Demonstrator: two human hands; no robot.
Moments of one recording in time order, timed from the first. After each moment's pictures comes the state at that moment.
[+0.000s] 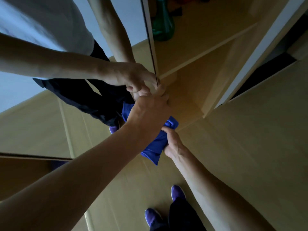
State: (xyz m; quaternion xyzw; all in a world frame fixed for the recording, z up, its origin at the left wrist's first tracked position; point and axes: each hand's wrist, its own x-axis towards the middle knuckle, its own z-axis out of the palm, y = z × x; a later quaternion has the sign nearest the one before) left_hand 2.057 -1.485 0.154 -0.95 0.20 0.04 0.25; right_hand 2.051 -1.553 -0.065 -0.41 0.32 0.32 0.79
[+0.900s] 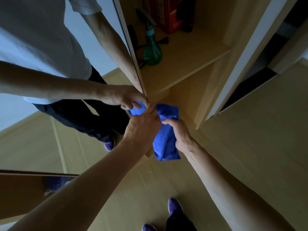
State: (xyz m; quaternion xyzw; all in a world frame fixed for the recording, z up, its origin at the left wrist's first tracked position) left_hand 2.058 -1.490 0.153 -0.96 0.16 0.04 0.22; right_hand 2.097 -1.614 0.033 -0.56 0.17 0.25 0.77
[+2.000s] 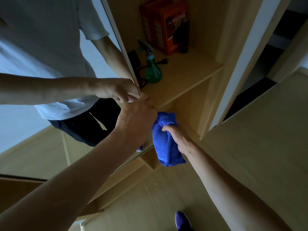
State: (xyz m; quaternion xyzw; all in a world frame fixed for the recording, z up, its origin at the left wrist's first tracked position) left_hand 2.064 -1.498 0.264 -0.94 0.16 0.00 0.30; right_hand 2.105 -1.615 0.089 -0.67 0.17 0.27 0.67
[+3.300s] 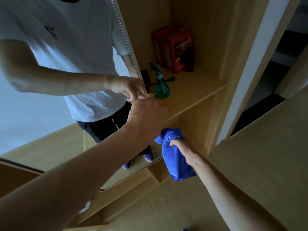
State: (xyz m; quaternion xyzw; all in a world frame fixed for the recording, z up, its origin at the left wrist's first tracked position) left_hand 2.066 -1.516 0.316 -0.94 0.14 -0.05 0.32; right_hand 2.092 -1.624 0.113 -0.70 0.15 0.28 0.64
